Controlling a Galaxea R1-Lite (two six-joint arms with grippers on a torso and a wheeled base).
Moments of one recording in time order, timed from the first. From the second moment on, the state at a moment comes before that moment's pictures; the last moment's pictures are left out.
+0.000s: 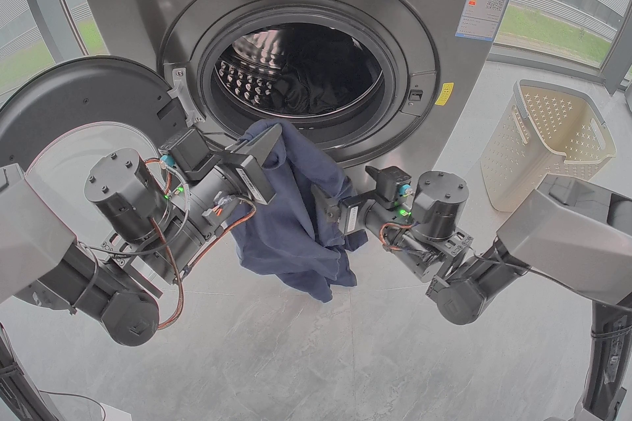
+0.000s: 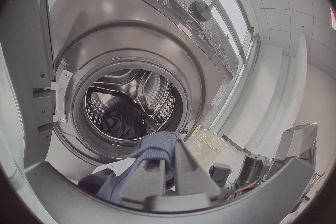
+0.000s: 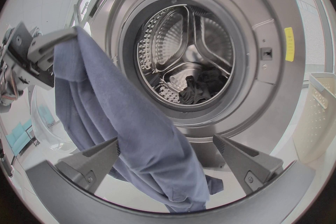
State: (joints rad) left arm -0.55 1.90 -0.69 -1.55 -0.04 -0.25; right arm 0.65 2.26 -1.04 -1.33 -0.12 0.01
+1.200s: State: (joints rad) left arm -0.56 1.90 -0.69 -1.55 -0.04 -0.25; right arm 0.70 2.30 -1.10 -1.32 -0.12 0.01
